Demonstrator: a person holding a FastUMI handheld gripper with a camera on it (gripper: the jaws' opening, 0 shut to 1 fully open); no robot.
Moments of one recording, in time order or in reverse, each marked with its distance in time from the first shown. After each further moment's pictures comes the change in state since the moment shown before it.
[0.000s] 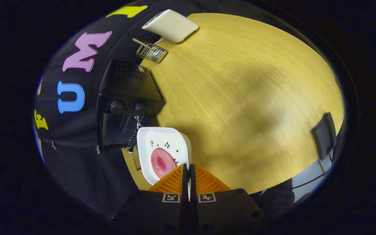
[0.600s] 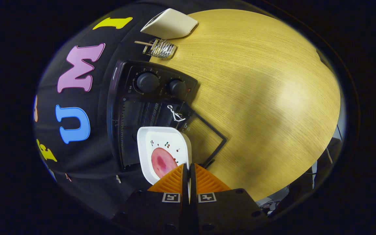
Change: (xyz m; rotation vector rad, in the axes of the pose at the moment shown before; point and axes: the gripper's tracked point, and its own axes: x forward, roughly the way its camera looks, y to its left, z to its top) arm 0.079 0.140 -0.049 0.271 -0.184 0.024
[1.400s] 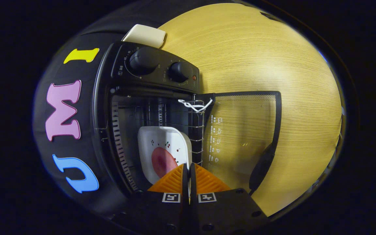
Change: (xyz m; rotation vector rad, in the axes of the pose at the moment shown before) arm 0.092 0.070 -0.005 0.393 -0.286 -0.047
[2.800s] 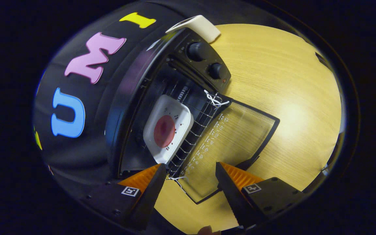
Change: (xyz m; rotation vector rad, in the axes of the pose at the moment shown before) arm -0.054 -0.023 -0.018 -0.622 0.045 0.111
